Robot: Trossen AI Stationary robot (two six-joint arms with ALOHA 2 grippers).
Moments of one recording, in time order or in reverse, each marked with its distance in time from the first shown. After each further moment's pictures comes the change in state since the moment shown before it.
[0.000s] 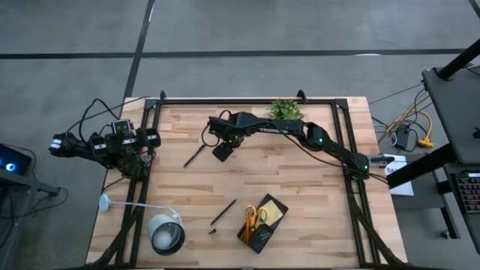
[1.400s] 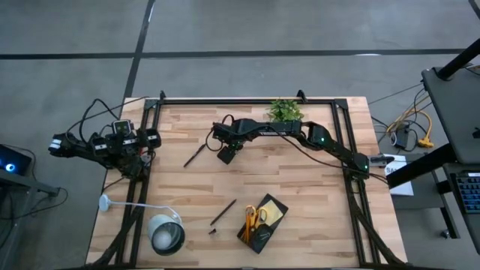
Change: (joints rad) left arm 0.000 0.006 0.000 0.000 0.000 0.003; right arm -0.003 -0.002 -0.235 0.209 0.068 -0.076
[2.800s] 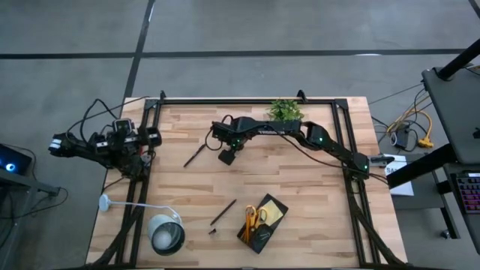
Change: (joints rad) left arm 0.000 0.000 0.000 -0.001 -0.066 0.000; right arm -0.013 0.006 0.068 -0.095 -0.061 -0.055
